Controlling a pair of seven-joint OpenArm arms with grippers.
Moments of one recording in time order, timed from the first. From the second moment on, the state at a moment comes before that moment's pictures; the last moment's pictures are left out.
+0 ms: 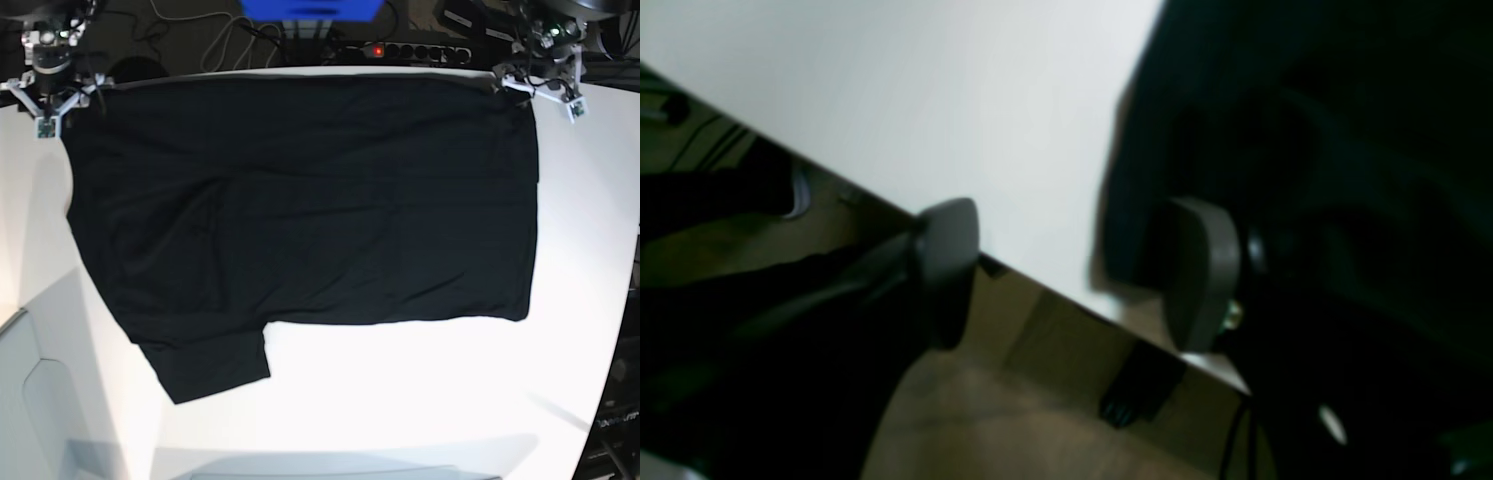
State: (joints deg) left arm 35.1 -1.3 -40.2 109.9 -18.3 -7.3 48.8; right arm -39.6 10.5 29.1 108.7 0.0 9.1 -30.8
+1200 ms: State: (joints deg) left arm 0.9 -9.9 -41.8 98.5 -17.2 -7.0 49.1; right arm 26.7 14.0 16.0 51.4 -0.7 13.4 -30.3
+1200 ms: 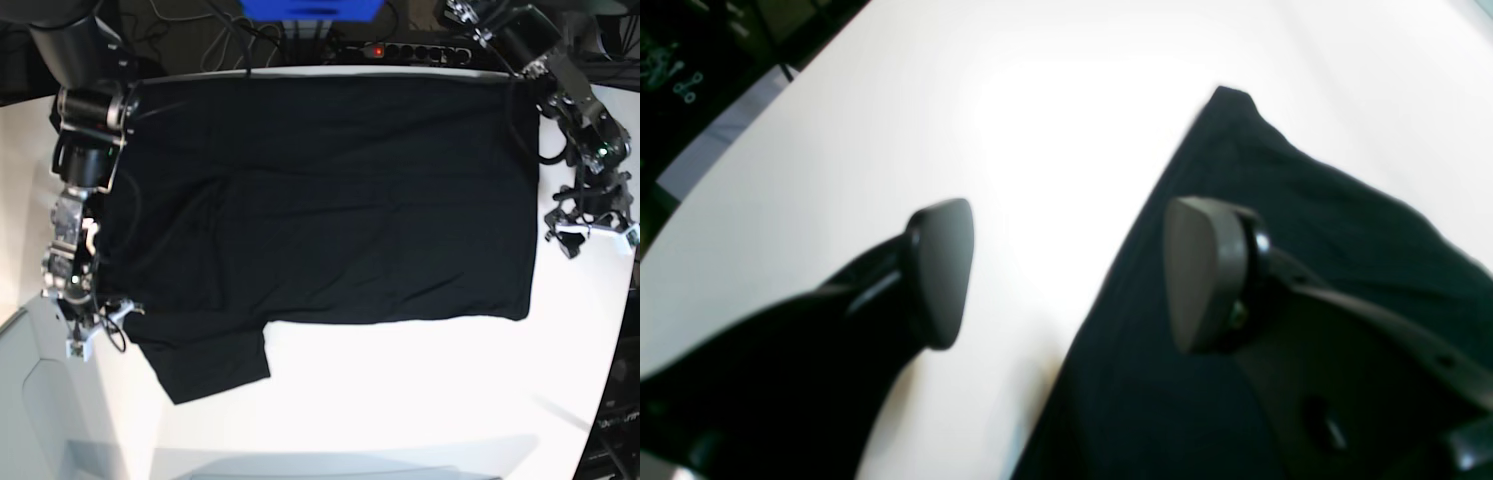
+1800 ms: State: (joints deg) left arm -10.0 -16.7 -34.1 76.7 -17.0 -6.7 42.5; right arm 31.5 15.4 14.9 34.8 -0.6 14.5 -17.8
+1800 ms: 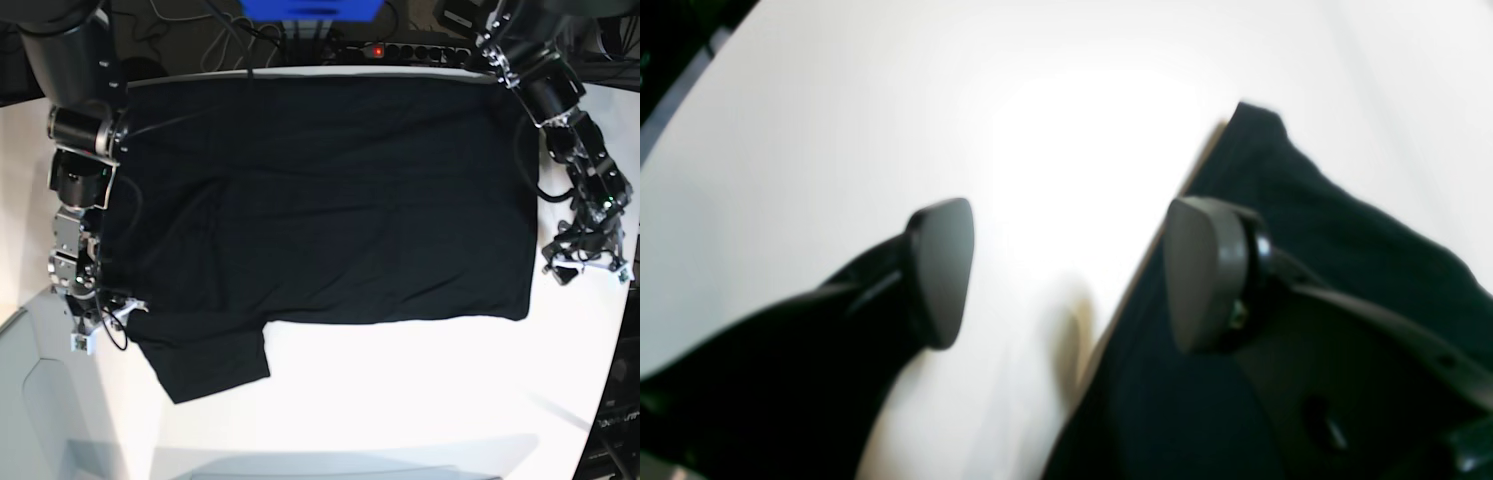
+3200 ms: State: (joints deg) left arm -35.5 -21.9 -0.4 24.8 -17.8 -6.7 11.6; right arm 28.8 15.3 7.1 35.7 0.5 14.8 -13.5
